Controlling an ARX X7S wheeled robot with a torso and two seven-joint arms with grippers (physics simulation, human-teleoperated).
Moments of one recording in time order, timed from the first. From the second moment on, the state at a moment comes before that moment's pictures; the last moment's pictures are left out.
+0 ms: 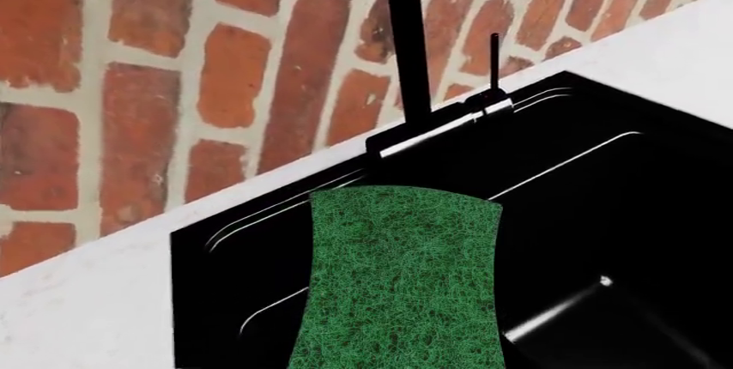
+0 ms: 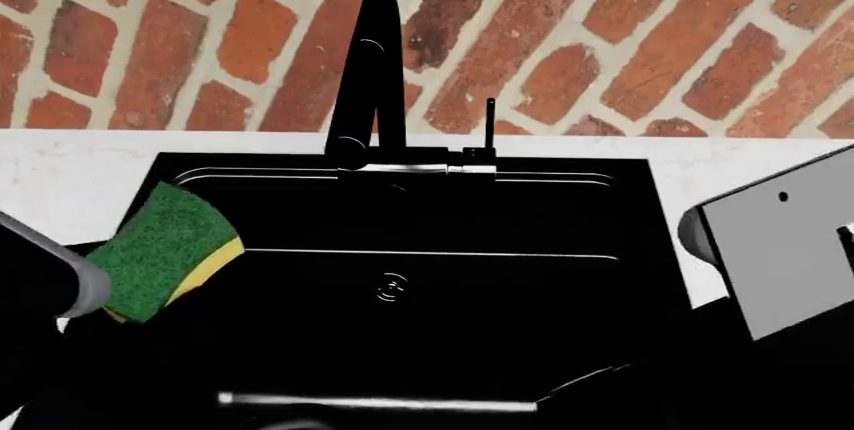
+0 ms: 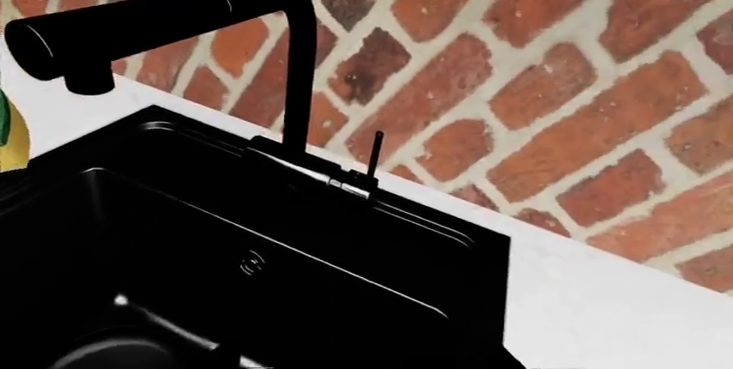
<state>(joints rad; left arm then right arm) -0.70 -0.73 0.31 0.52 -1.06 -1.06 -0.29 1.25 1.27 -1.10 -0.59 1.55 0.49 0.52</state>
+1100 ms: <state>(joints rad) -0.70 -0.44 0.74 0.03 -0.79 -0.94 -0.08 1.19 1.47 -1.06 -0.69 1.54 0.23 0.68</state>
